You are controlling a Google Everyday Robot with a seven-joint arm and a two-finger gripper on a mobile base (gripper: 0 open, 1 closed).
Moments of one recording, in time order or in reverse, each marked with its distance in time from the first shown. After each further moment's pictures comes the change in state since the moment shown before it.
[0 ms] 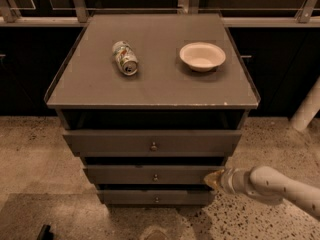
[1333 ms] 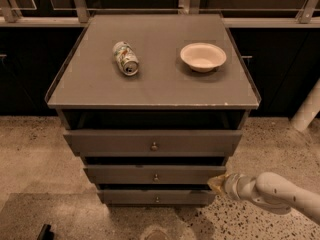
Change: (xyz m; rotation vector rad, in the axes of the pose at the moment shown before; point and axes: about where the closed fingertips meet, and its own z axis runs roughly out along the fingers) arm 0.010 0.019 -0.022 -0.006 -0.016 0.011
